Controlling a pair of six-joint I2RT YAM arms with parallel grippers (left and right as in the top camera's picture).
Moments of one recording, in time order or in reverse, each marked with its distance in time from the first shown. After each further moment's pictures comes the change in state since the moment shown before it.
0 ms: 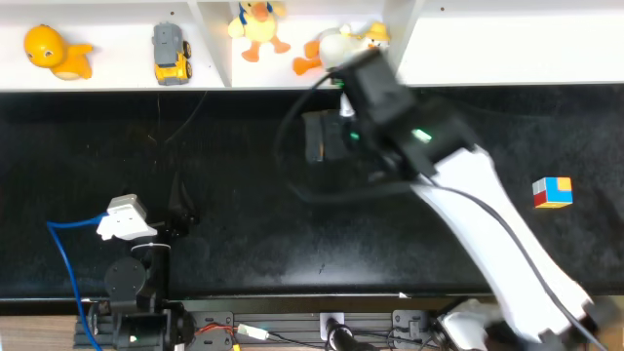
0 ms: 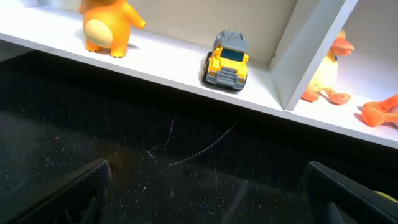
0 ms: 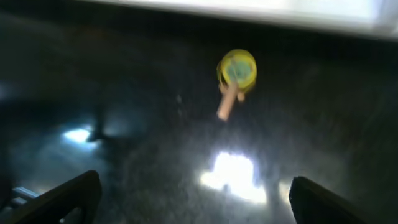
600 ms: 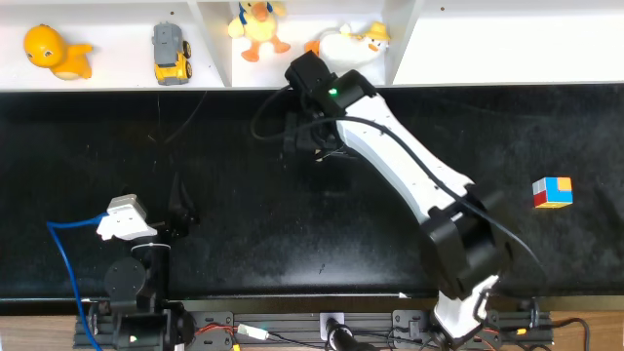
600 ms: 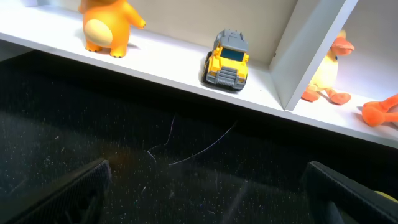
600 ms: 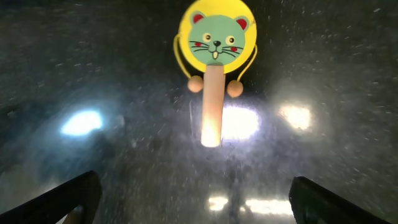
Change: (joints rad) left arm 0.000 0.000 0.000 0.000 0.000 0.000; right arm 0.010 0.388 0.000 0.103 0.003 0.233
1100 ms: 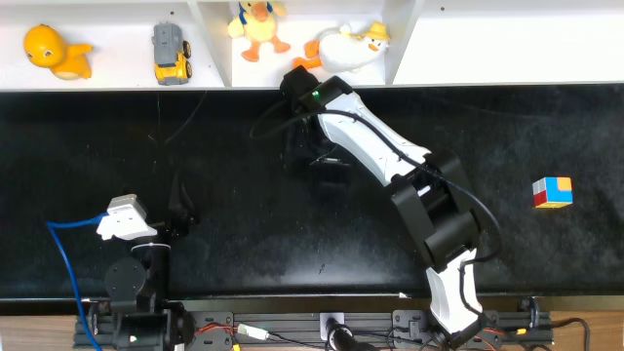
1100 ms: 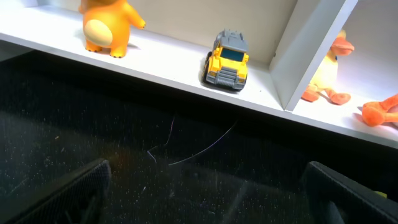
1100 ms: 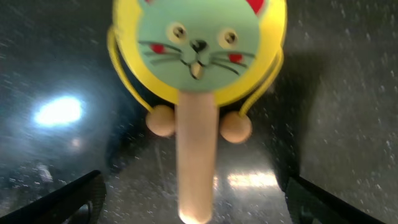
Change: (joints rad) left arm 0.000 0.000 0.000 0.000 0.000 0.000; right arm 0.001 0.166 0.005 0.045 0.002 -0.008
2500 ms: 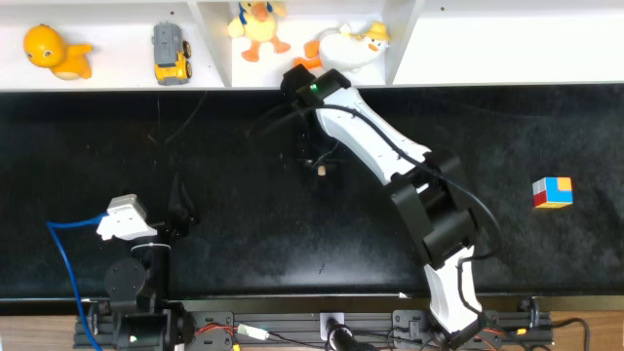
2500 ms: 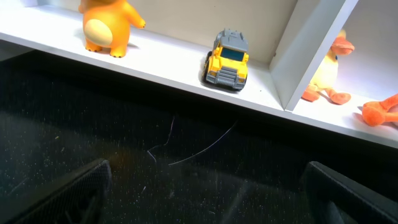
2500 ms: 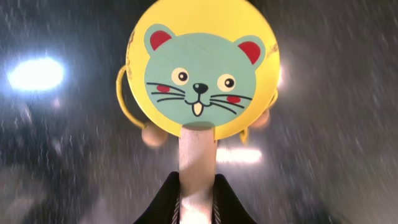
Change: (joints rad) left arm 0.000 0.000 0.000 0.000 0.000 0.000; right arm -0.001 0.017 0.085 -0.210 -0.047 -0.109
